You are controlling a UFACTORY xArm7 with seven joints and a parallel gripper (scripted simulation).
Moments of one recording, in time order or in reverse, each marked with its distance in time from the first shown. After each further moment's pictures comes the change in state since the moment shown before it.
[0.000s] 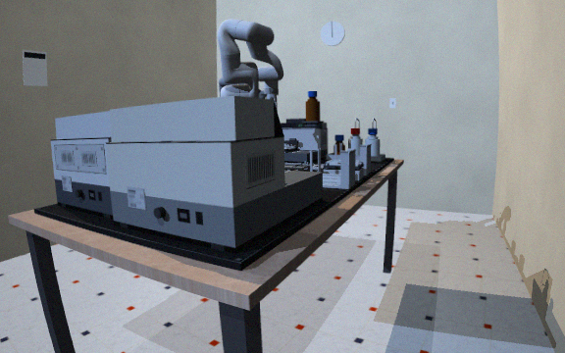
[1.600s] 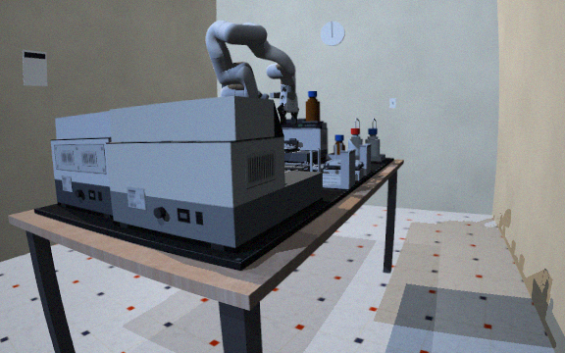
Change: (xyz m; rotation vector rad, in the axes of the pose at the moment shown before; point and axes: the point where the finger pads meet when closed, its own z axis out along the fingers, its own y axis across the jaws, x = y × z) arm -0.077 -0.110 -0.001 -0.002 -0.001 0.741
